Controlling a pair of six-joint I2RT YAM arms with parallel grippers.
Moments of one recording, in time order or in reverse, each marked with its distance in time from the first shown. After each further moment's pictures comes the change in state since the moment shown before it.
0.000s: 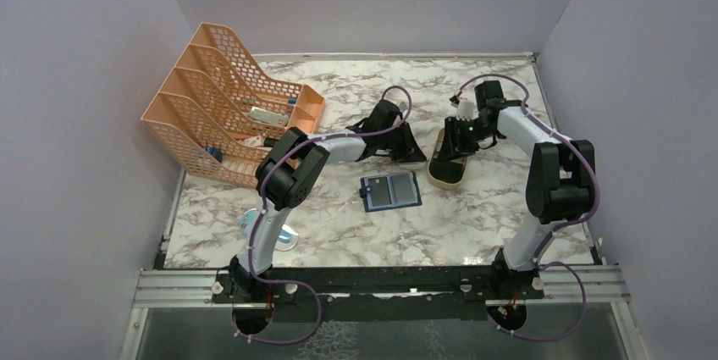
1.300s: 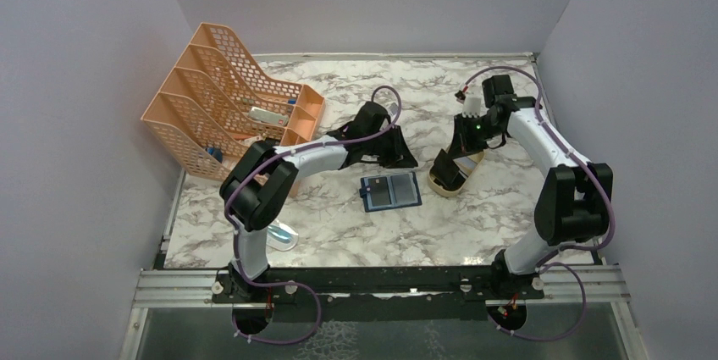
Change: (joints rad) left arm -0.004 -0.317 -0.233 -0.064 -0.009 0.063; right arm 0.006 -0.171 0.017 -0.131 0.039 -0.005
